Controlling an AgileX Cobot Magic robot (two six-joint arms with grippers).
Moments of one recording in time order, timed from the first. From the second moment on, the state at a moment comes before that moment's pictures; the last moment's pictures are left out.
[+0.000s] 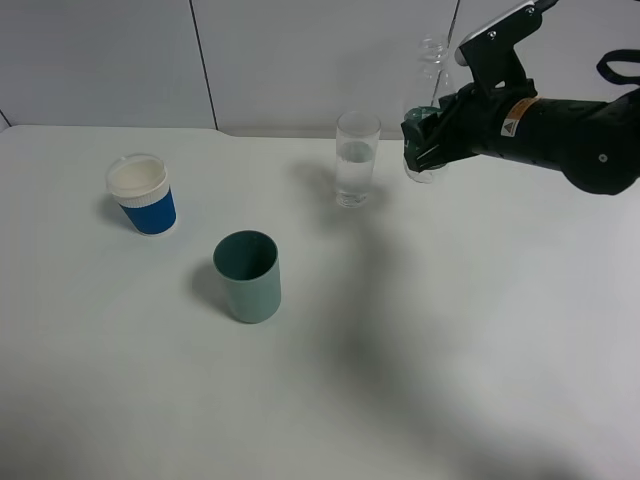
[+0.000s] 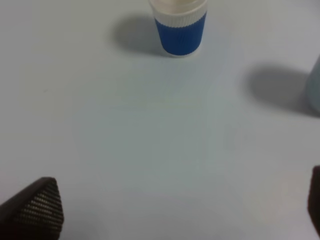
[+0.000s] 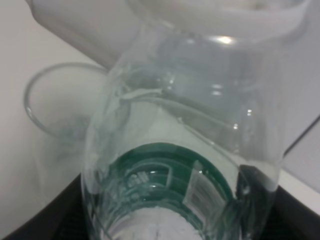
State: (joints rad) left arm 0.04 0.11 -0.52 -0.13 1.06 0.20; right arm 0.30 1.66 -0.74 -0.27 -0.50 -0.14
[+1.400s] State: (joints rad) left arm 0.04 0.11 -0.52 -0.13 1.06 0.20; right arm 0.30 1.89 -0.68 -0.29 -0.82 -0.09
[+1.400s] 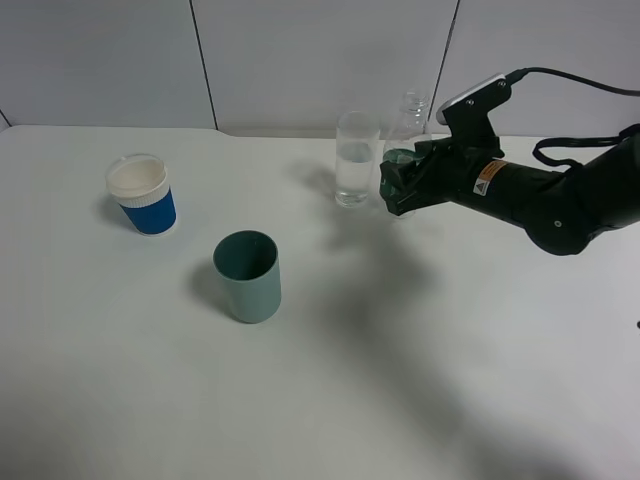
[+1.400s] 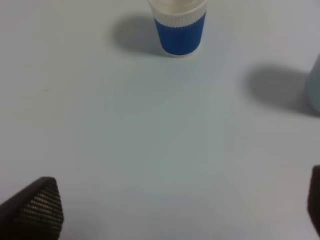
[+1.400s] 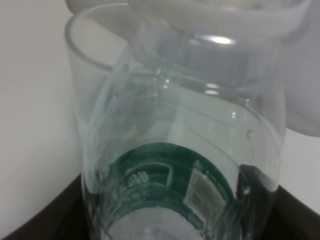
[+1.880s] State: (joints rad) left arm 0.04 0.11 -0.52 -0.13 1.06 0.20; right arm 0.30 1.98 -0.68 -0.32 -0.91 -0.10
